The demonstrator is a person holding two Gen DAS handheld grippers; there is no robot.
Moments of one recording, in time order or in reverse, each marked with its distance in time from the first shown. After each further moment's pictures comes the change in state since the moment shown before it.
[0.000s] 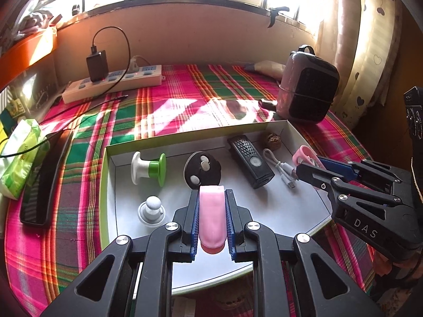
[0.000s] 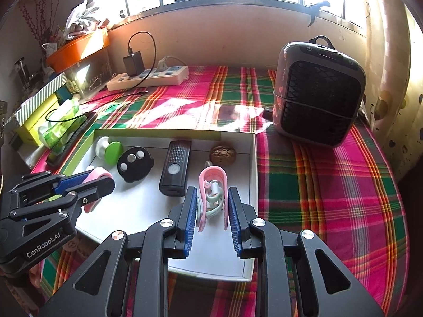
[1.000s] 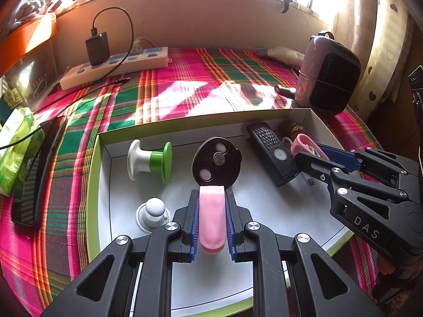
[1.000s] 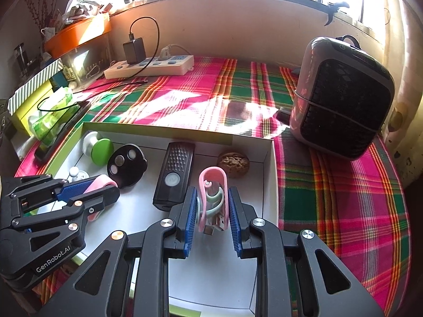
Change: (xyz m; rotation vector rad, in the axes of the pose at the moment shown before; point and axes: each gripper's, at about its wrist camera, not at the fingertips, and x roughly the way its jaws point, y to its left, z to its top) left arm 0.030 0.008 -0.001 -0.024 0.059 0.033; right arm 0.027 0.009 0.008 -0.057 0.024 -0.011
